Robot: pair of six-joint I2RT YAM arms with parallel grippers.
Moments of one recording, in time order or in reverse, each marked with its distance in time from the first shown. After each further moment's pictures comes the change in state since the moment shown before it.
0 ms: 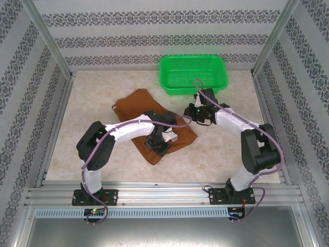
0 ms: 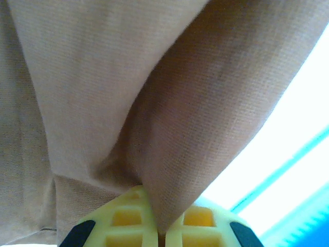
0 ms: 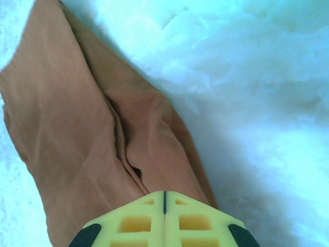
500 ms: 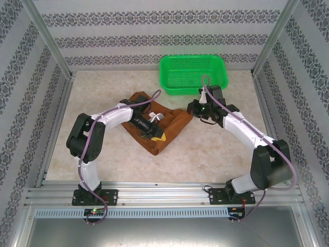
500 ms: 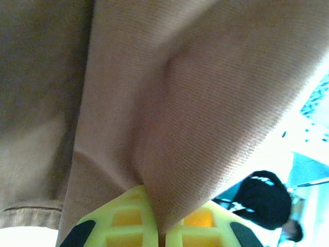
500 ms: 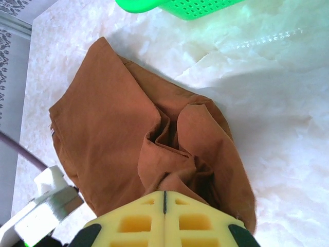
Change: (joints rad) left arm 0.354 -0.005 -0.119 0.208 0.670 -0.213; right arm 0.002 -0.167 -0.010 -0.033 0.013 -0.010
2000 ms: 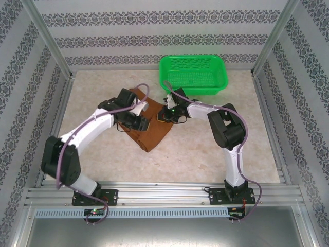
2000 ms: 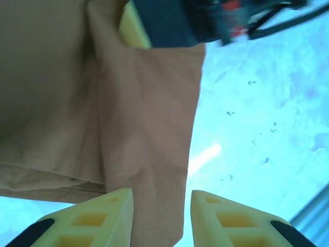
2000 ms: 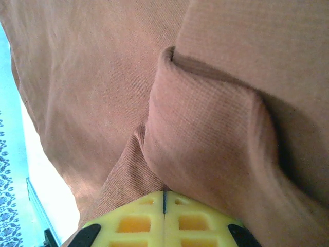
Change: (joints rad) left arm -0.014 -0.378 -0.099 0.084 -0.723 0.197; right arm 0.169 0.671 0.347 0.126 -0.290 0.013
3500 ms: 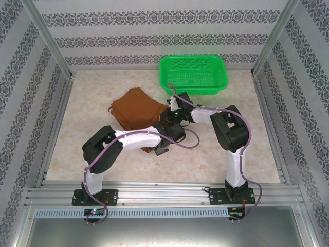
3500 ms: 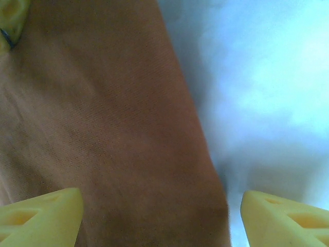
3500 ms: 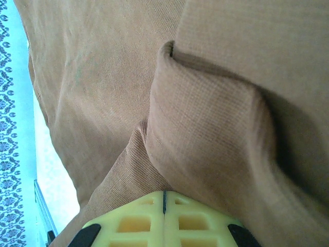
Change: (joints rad) left arm -0.482 0.435 0.116 -0.058 -0.810 0.211; right arm -0.013 -0.066 -0.153 0.174 -0.011 0.037
